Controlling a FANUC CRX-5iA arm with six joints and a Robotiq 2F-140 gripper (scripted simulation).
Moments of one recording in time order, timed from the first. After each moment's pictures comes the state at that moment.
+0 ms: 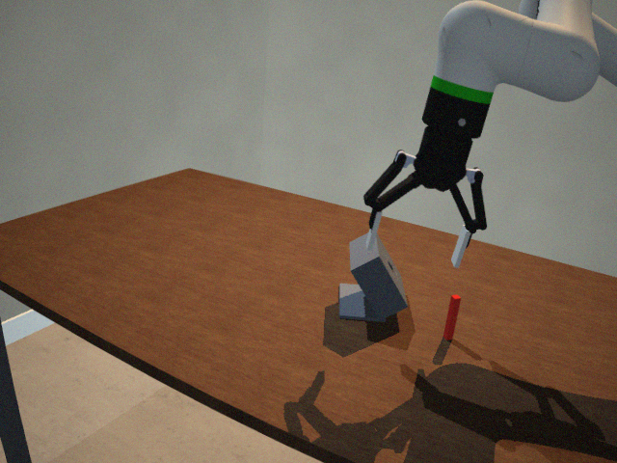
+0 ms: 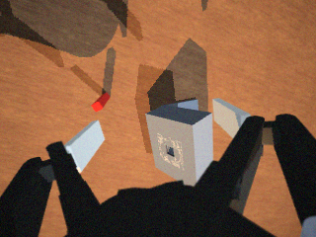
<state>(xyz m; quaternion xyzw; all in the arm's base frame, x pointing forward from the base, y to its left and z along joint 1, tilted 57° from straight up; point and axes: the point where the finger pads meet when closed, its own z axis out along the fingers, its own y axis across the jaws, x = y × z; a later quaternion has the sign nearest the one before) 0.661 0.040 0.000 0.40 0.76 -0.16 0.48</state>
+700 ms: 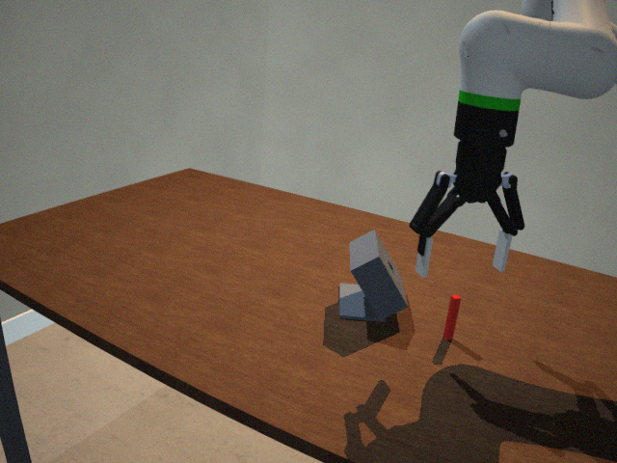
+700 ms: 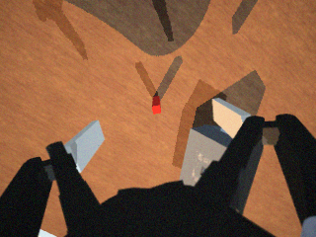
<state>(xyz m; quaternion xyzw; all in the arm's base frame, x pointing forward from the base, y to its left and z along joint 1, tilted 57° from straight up) 0.597 -0.004 -0.028 0.32 0.82 -0.26 0.40</state>
